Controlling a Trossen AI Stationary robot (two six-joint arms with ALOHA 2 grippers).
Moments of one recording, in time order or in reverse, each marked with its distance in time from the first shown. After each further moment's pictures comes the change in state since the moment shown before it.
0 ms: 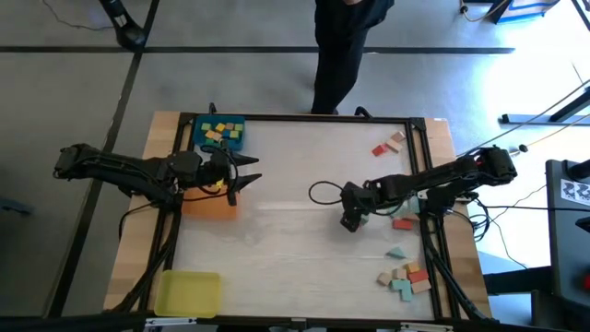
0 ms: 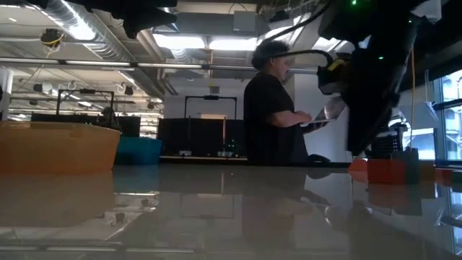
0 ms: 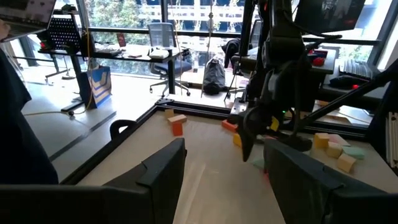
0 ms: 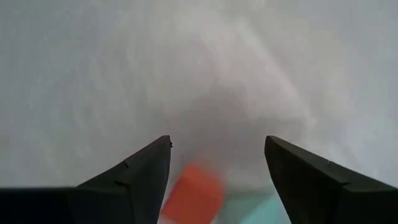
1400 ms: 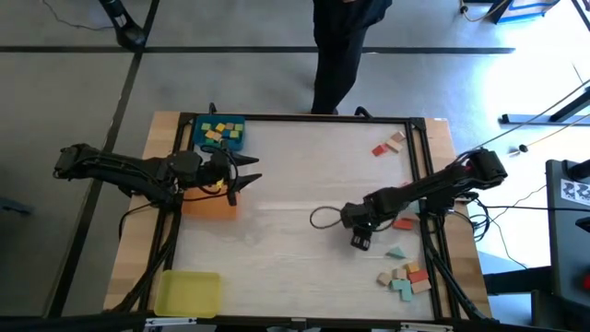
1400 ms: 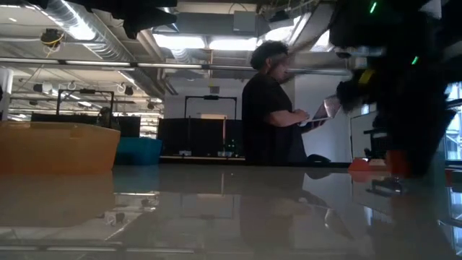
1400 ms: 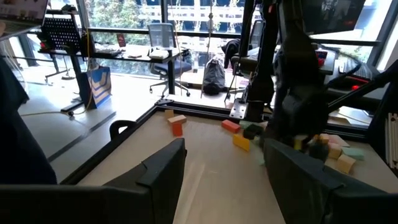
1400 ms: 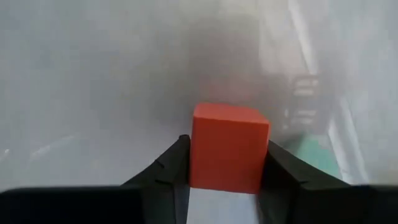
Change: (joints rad) left arm 0.000 0.001 0.000 0.001 0.000 -0.005; right arm 0.108 0.109 0.034 -0.122 -0.184 -0.073
